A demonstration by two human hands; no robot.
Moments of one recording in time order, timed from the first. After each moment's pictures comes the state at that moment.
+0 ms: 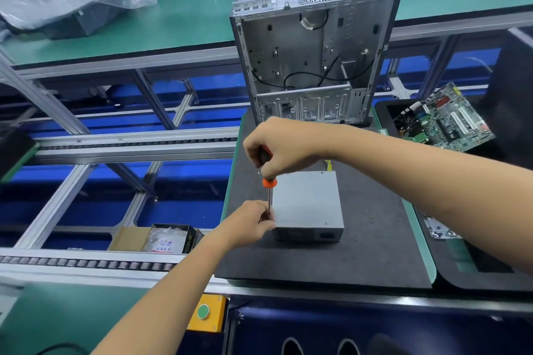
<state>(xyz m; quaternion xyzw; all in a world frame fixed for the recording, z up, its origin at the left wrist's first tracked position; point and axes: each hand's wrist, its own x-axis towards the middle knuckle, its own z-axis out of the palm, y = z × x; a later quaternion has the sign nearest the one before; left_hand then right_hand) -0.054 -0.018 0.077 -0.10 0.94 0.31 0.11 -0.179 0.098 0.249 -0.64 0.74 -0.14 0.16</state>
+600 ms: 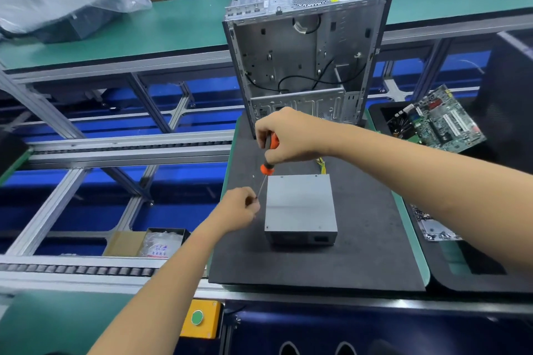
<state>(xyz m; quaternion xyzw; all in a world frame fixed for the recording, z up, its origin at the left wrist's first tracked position) -0.075 -0.037 0.080 -0.22 0.91 0.34 0.05 -0.208 0.108 0.240 -0.57 0.79 -0.19 0.11</state>
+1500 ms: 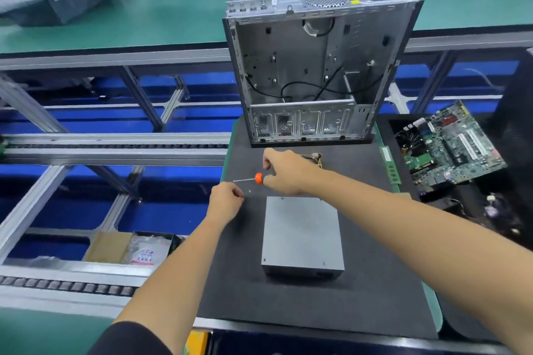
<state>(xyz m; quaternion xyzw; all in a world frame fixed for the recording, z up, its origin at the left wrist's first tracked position) -0.151 -0.098 0.029 -0.37 0.87 0.32 -0.04 -0.252 0.058 0.144 -0.43 0.85 -0.20 0.21</state>
